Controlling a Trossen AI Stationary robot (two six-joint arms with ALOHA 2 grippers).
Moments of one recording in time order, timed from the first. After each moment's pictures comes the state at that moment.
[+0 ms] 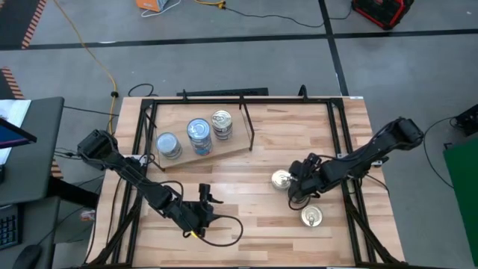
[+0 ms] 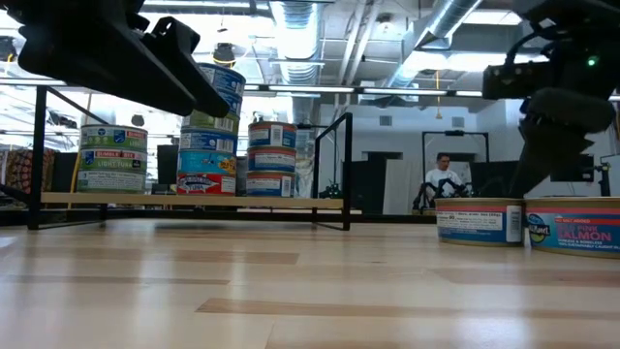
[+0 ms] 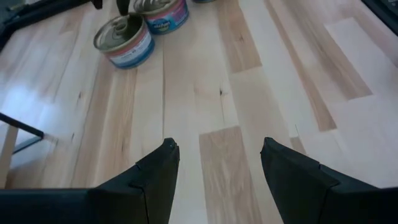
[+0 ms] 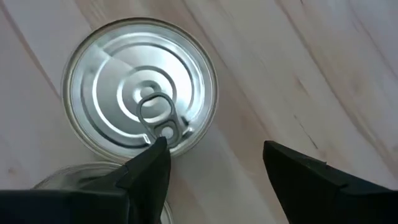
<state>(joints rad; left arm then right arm) -0.64 1.59 0.86 0.06 -0.61 -0.13 0.41 1.35 0.72 -0.75 0.49 0.89</state>
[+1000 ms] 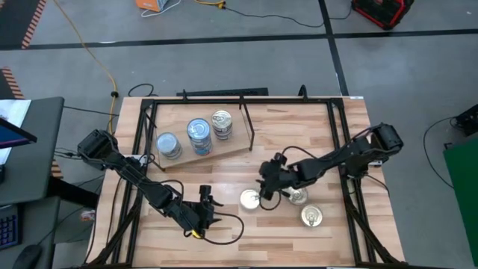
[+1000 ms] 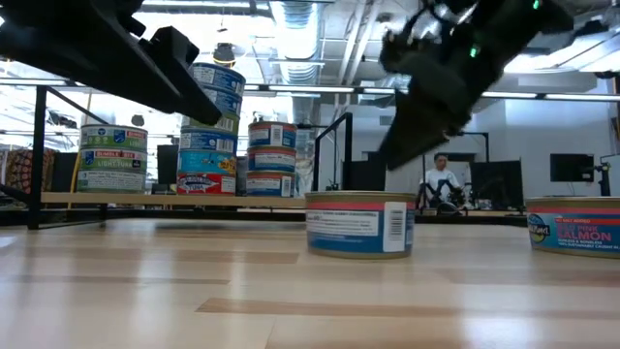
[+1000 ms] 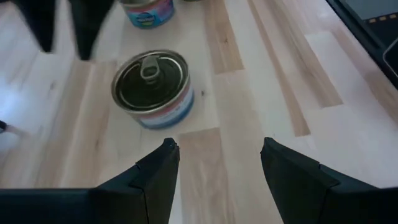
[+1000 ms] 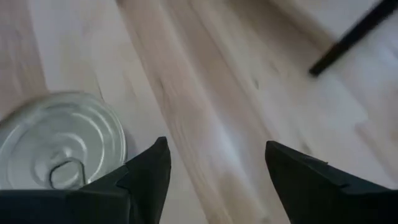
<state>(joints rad) -0.63 1.58 0.86 0.07 -0.53 -0.21 0.27 1.62 0.88 -0.21 0.47 0.54</state>
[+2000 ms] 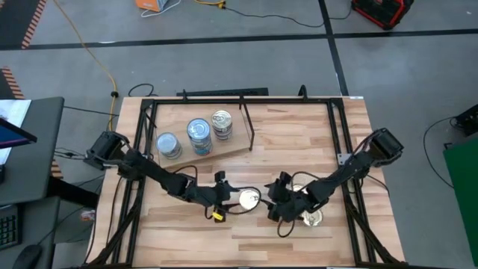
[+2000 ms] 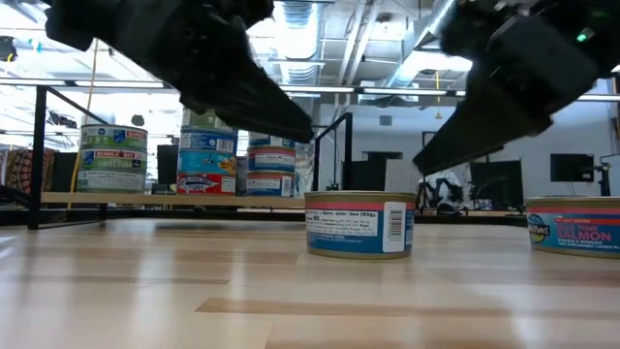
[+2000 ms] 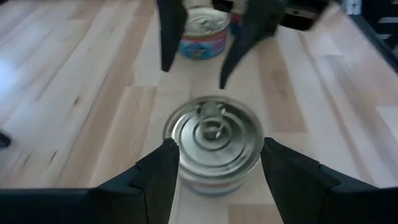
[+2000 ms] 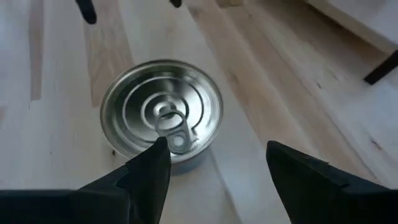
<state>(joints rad) -0.40 1.70 0.85 0.37 -0.41 -0.20 0.54 1.68 0.81 -0.01 0.68 0.63</state>
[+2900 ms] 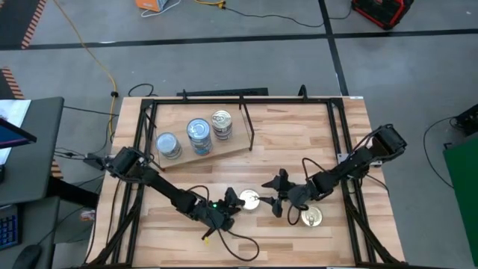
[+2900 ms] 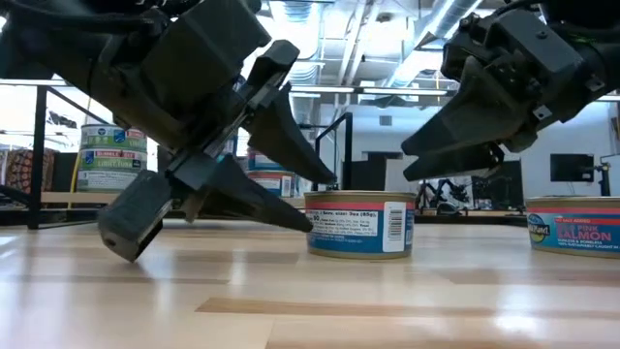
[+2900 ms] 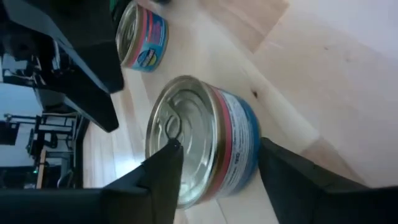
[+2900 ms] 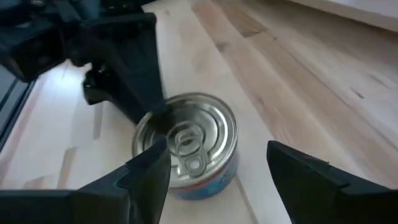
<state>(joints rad) -0.51 1.97 0.98 0.39 -0.65 0.70 0.46 1.60 0.55 0.52 0.52 0.58</state>
